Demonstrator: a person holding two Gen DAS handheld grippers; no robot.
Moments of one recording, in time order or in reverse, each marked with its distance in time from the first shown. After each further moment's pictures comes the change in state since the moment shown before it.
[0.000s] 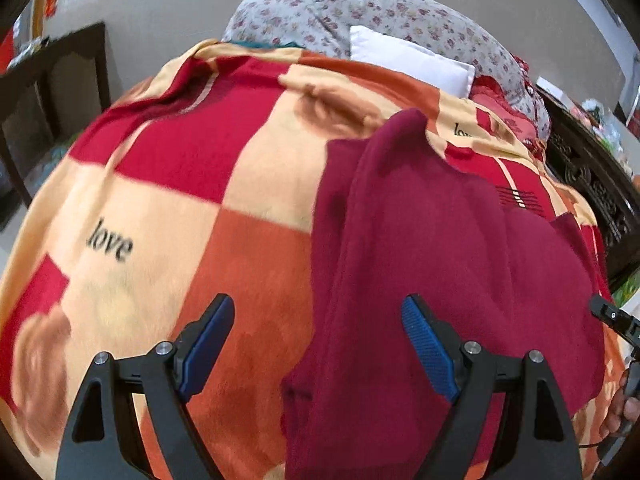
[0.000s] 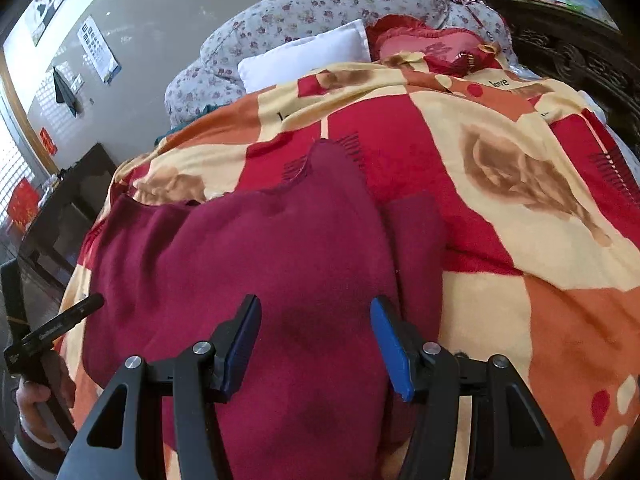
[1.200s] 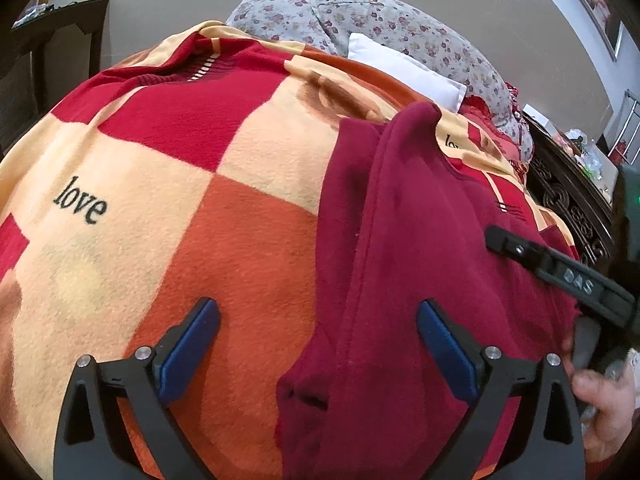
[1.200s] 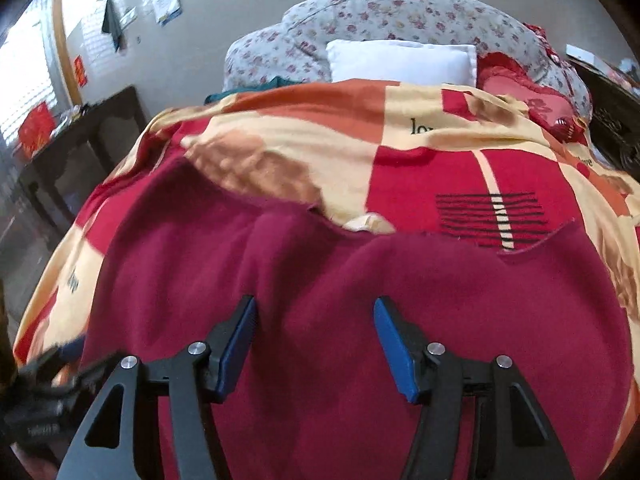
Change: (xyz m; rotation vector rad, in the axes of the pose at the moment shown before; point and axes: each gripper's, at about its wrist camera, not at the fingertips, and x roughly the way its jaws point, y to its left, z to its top) left arm 0.020 0.017 -0.015 -0.064 -0.041 -0.122; right arm 0.100 0.145 0.030 -0.235 -0.006 -0.001
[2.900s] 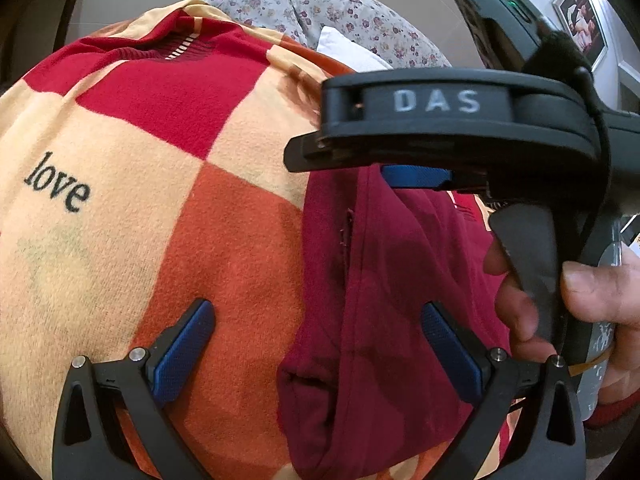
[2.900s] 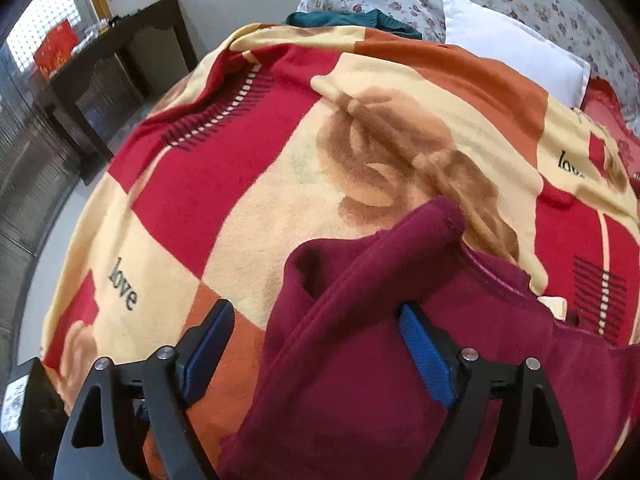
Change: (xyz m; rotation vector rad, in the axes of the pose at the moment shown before) left arm -0.005 0.029 0.005 -0.044 0.049 -0.236; right arm 0.060 0.152 0.054 -0.203 0.325 0.052
